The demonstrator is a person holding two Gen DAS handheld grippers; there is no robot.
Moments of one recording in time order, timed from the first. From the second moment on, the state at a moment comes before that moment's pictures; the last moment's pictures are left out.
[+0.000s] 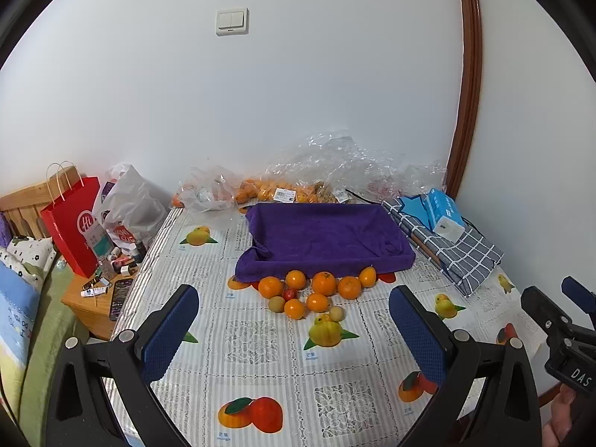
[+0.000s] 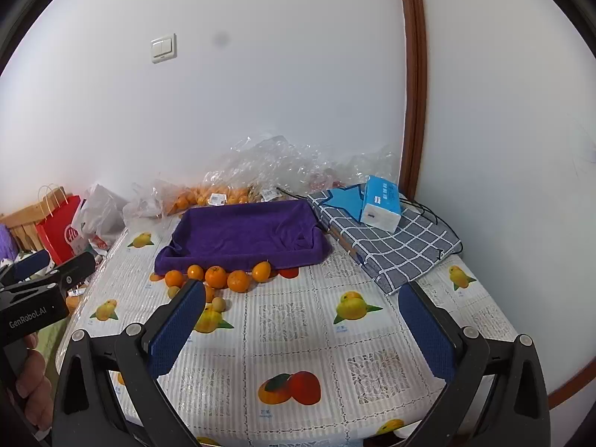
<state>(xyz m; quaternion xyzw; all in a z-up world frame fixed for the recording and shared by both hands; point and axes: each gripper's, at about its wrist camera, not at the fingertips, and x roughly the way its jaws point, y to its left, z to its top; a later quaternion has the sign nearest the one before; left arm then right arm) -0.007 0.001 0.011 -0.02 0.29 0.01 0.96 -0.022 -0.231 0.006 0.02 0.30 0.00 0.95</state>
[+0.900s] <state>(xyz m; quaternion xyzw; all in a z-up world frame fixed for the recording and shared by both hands) -0.009 -0.004 0.010 0.00 0.29 0.00 0.96 -0.025 -0.229 0.010 0.01 0.29 0.00 0.96</state>
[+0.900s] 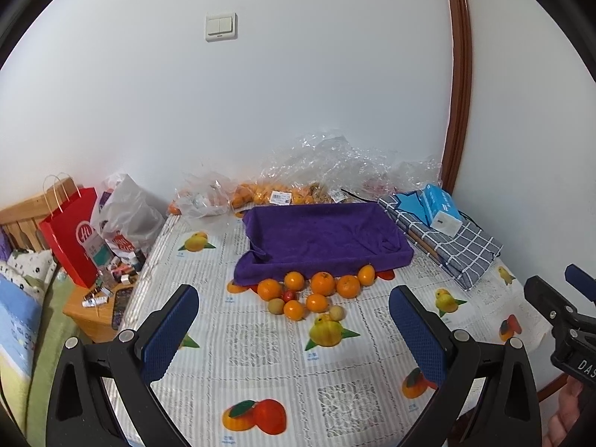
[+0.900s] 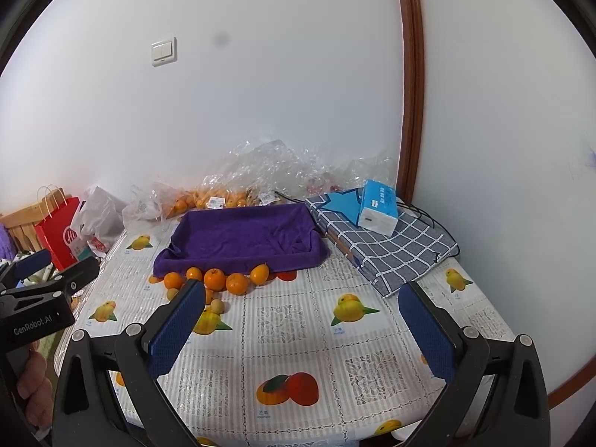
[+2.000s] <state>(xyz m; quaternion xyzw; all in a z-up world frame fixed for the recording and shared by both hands) 0.004 0.007 0.016 -0.03 0.28 -0.01 0.96 -0.001 -0.223 -0.009 0.01 0.30 -0.01 0.95</state>
